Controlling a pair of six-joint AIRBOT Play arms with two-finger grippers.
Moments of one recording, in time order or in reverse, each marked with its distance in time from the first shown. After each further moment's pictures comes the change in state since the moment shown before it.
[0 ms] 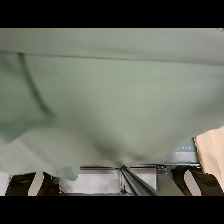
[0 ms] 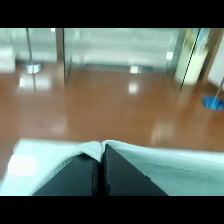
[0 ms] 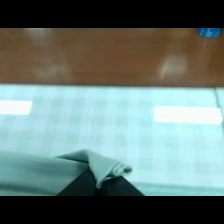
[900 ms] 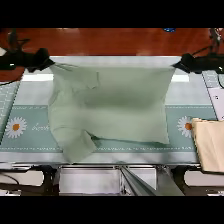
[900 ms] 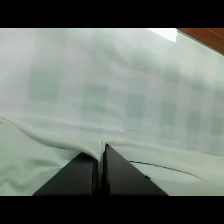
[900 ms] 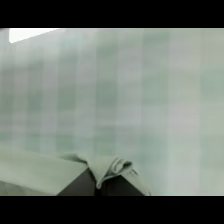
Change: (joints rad) left arm -0.108 -1.069 -0.201 -0.403 0.412 0.087; right arm 0.010 -0.976 -0.198 0.405 -0.574 -0.263
